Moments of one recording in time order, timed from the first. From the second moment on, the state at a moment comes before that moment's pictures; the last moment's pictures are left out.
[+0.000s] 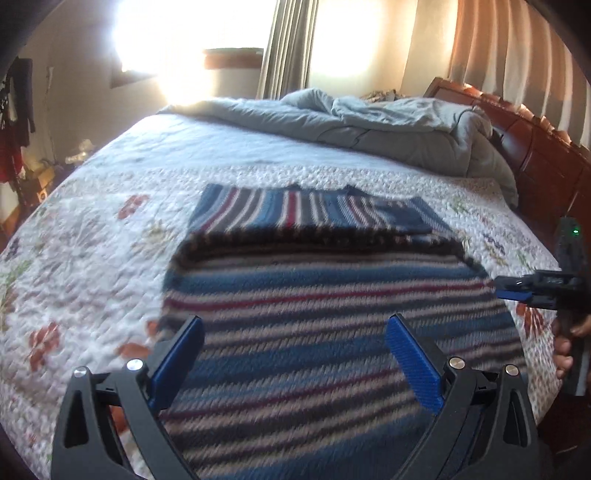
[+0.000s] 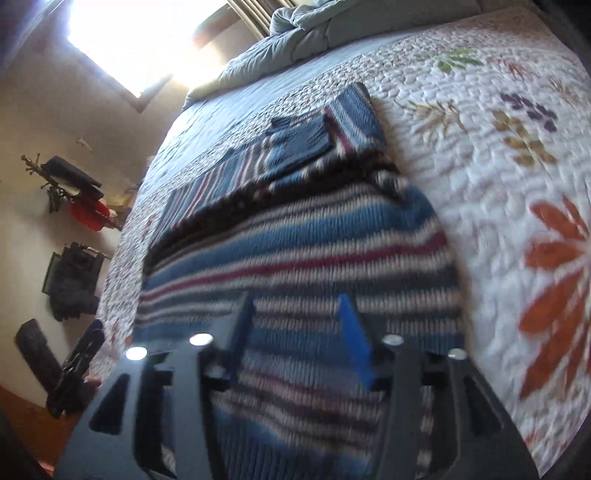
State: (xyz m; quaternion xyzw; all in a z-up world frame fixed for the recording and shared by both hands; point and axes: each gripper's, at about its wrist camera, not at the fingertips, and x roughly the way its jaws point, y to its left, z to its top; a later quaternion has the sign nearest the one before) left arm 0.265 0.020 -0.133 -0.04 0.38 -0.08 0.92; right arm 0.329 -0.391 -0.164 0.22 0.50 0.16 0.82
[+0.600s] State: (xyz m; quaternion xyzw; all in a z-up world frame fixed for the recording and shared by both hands) left arm 0.154 0.156 -0.233 -0.40 0.53 -0.15 0.73; right arm 0.146 -0.437 -0.198 0.33 0.54 0.17 0.75
